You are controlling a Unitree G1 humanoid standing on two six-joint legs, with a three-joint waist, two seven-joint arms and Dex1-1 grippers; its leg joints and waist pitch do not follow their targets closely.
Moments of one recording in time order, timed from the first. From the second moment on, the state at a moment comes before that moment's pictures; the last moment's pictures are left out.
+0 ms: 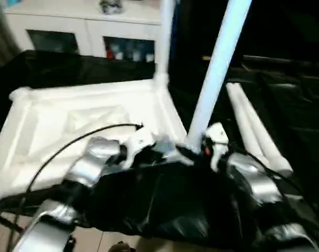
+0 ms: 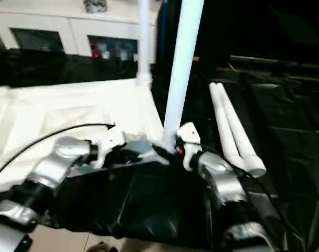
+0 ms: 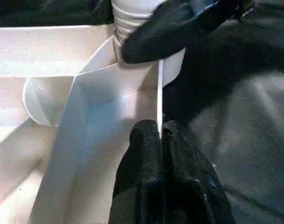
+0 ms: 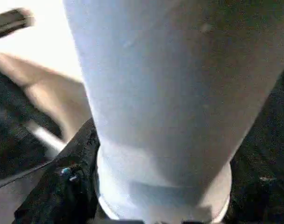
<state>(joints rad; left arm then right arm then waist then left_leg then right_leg) -0.57 0.28 -0.29 0.55 0.05 0.13 -1.00 -0.44 -0.16 0.07 0.60 0.12 0.05 0.65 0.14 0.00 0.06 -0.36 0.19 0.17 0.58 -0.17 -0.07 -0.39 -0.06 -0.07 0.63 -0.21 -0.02</state>
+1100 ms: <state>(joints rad) -0.55 0.38 -0.30 0.51 0.01 0.05 -1.23 -0.39 -0.34 0.15 0.51 0.16 -0.01 1.10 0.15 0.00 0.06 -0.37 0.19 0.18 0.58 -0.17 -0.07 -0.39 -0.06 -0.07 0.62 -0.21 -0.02</state>
